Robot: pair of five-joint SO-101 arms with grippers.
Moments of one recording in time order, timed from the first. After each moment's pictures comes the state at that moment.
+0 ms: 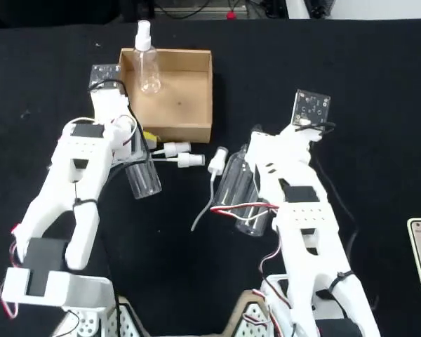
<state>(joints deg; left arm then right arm) -1.8 -4.1 27.5 45.2 2.1 -1.8 -34.7 64.4 14.3 -13.1</state>
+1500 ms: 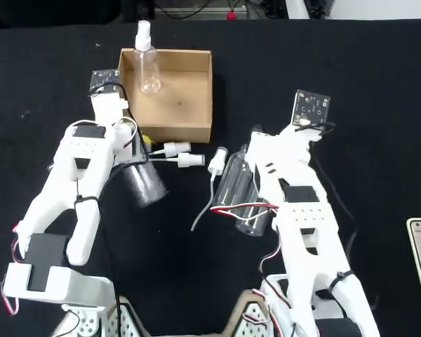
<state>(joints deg) -1.9 -2.9 28.1 44.9 4.1 -1.8 -34.7 64.4 14.3 -13.1</state>
